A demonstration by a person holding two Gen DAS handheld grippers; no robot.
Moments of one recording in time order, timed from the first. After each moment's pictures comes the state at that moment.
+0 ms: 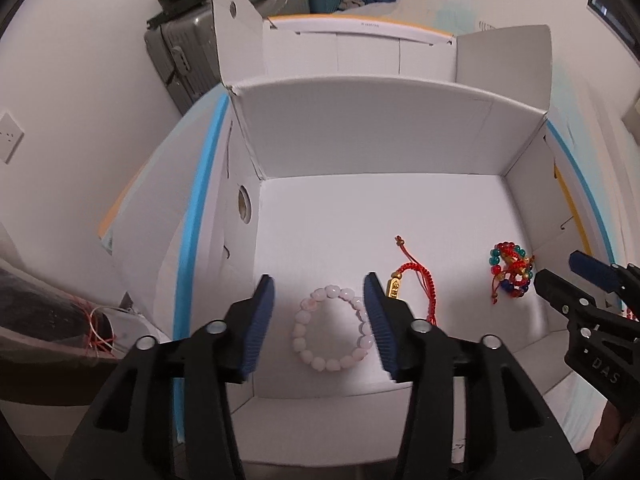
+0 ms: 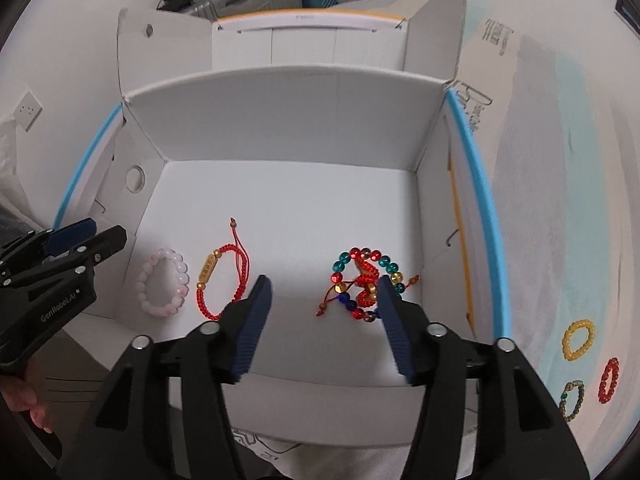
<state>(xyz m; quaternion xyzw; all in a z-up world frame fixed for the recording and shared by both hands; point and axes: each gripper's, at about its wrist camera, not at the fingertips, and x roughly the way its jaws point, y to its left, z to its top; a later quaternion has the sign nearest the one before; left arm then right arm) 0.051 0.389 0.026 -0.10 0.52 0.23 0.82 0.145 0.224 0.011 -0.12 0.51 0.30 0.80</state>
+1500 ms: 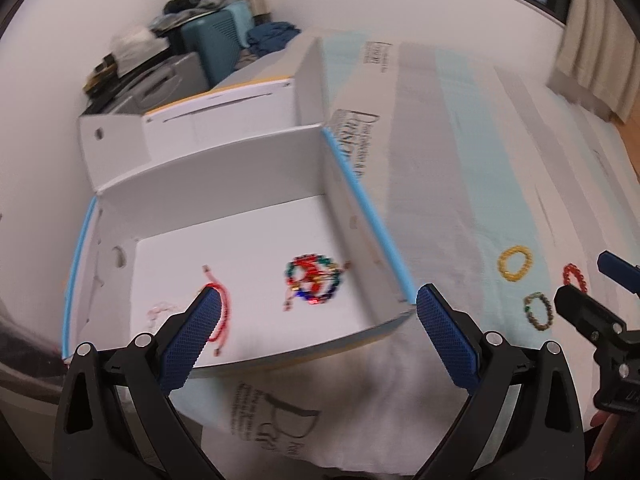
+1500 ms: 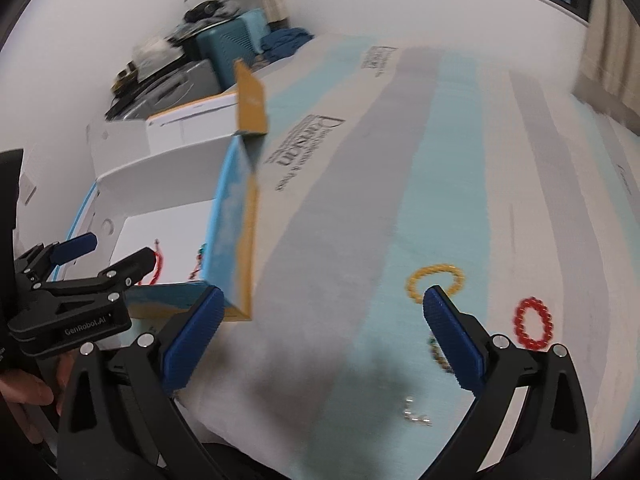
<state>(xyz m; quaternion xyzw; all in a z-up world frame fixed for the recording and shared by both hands) 0.089 0.173 0.072 -0.03 0.46 0.13 0.87 0.130 -0.018 0.066 -0.02 0.45 0.22 0.87</state>
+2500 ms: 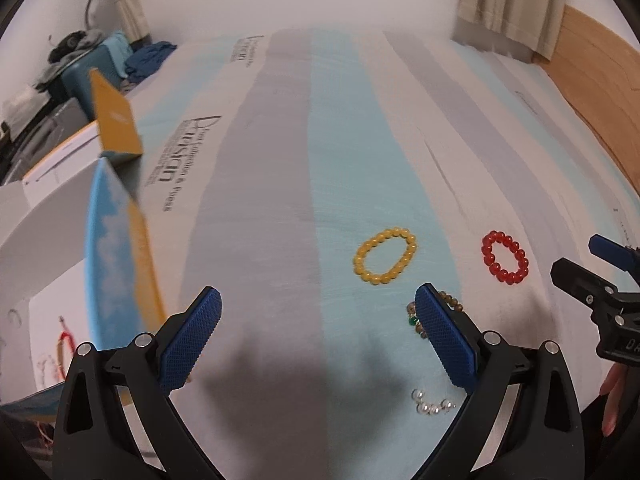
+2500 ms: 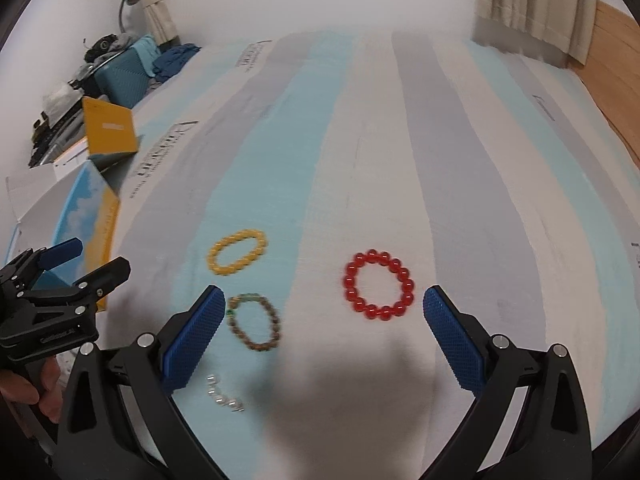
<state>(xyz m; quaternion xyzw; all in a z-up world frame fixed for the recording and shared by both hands) 0.161 0.008 0.005 0.02 0.47 -0.01 0.88 0.165 -0.203 -0.003 0.03 0.46 0.09 0.88</state>
